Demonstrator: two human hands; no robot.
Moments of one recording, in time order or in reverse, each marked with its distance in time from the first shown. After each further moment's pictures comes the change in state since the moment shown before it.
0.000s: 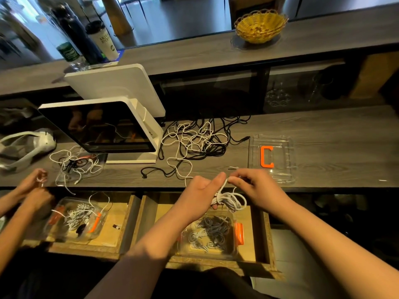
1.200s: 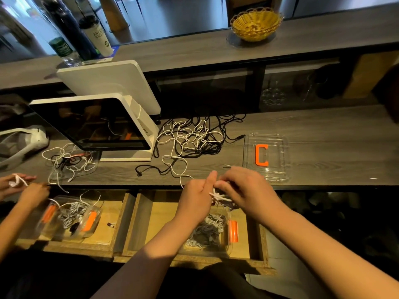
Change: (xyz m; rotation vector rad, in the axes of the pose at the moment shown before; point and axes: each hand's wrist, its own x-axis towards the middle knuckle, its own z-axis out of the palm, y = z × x) left_hand 0.005 -0.021 0.026 0.089 0.281 0.075; right_hand -0.018 -0.026 0.004 -0.295 0.141 -0.260
